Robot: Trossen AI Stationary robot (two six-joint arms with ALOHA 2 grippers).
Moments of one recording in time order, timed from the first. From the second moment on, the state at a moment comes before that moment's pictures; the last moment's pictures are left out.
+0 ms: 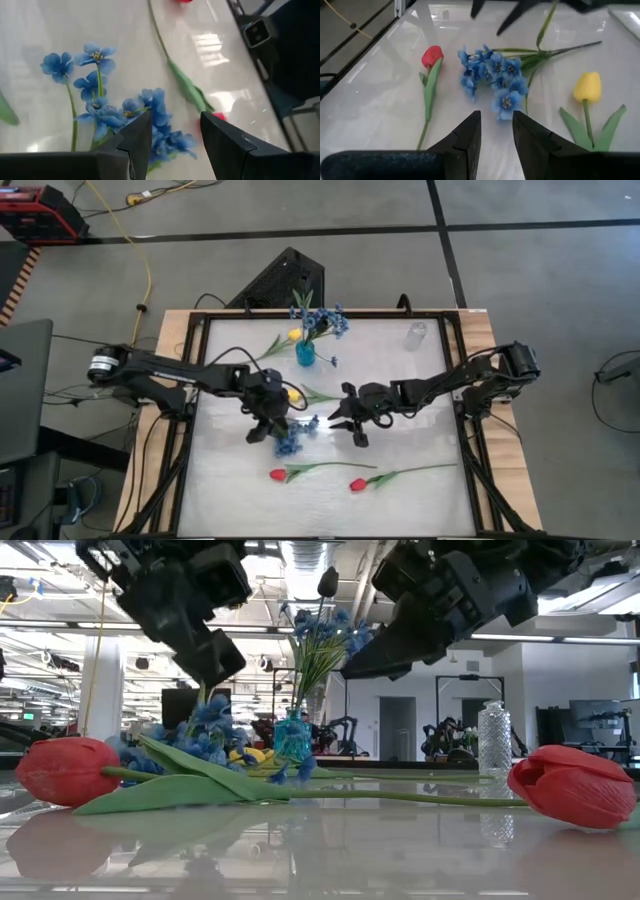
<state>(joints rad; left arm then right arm) 0.02 1.38 0.79 -0.27 0.51 -0.03 0.11 1.59 0.77 0.33 -0.09 0.02</state>
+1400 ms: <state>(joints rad) -0.01 1.44 0.71 -0.48 0.06 0.67 0.10 1.59 0.77 0.30 -0.09 -0.05</state>
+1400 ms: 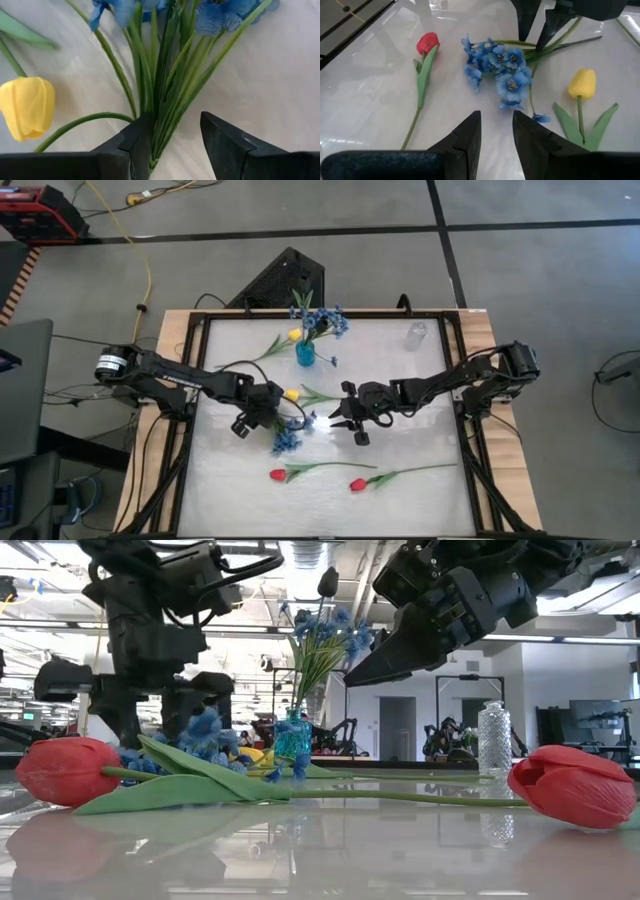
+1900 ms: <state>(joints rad) -0.01 1.44 0.74 -0.46 -0.04 0.58 0.11 1.59 0.77 0.25 -0.10 -0.03</state>
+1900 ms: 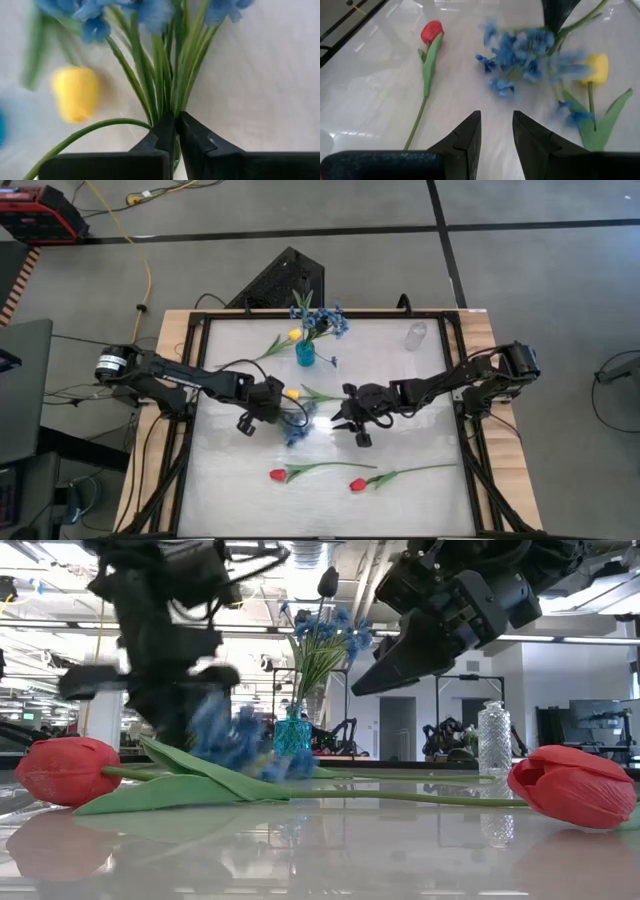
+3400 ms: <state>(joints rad) 0.14 1.28 0.27 1.35 0.33 0.00 0.12 1.59 0.77 0.53 -0.06 -0.01</state>
